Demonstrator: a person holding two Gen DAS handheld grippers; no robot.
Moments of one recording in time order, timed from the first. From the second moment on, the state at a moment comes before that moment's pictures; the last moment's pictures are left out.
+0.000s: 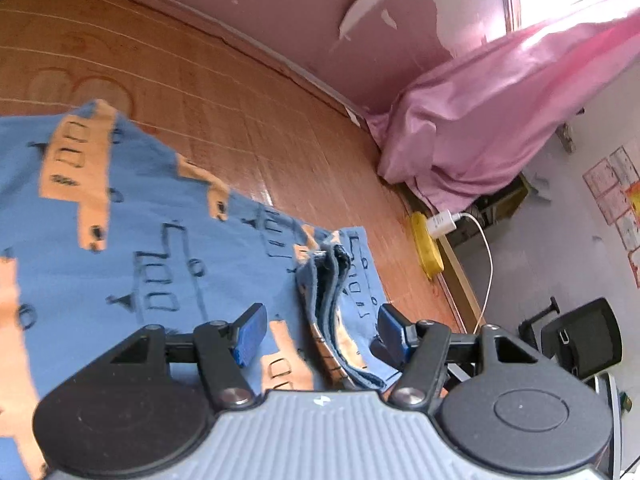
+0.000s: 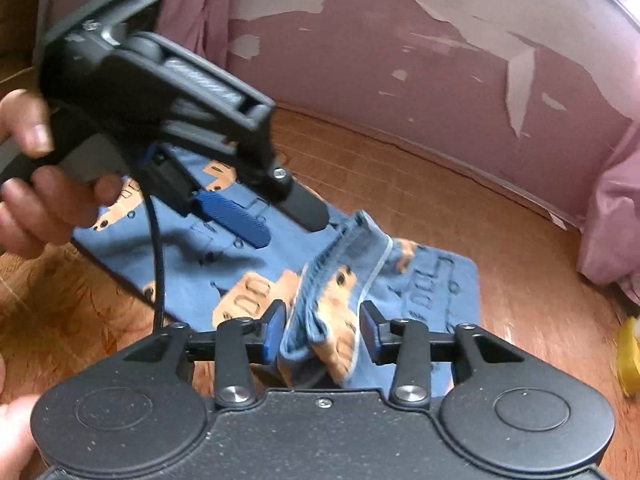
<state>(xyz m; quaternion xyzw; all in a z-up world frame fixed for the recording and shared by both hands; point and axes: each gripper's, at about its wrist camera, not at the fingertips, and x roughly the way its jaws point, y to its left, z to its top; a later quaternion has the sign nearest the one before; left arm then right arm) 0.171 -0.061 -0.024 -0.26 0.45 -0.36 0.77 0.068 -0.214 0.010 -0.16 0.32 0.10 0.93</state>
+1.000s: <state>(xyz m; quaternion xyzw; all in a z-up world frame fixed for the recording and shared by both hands) 0.191 -0.118 0.006 -0.18 0.46 -0.32 0.81 0.055 -0.207 0.004 -0.21 0.30 0.08 0.93</state>
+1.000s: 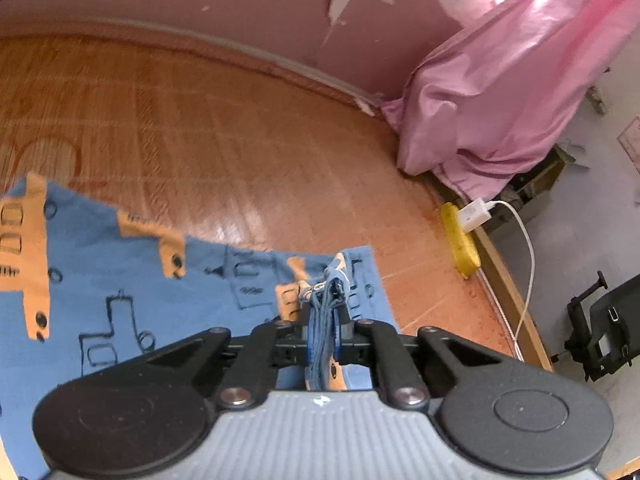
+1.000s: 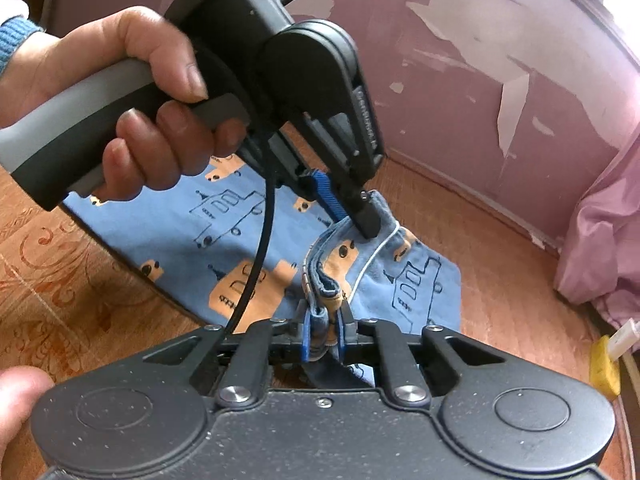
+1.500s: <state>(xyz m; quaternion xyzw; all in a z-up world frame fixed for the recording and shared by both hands) 0.166 -0.040 0.030 -0.17 0.43 -0.30 0.83 0.051 -0.149 0.027 -0.25 0.27 0.18 0.91</state>
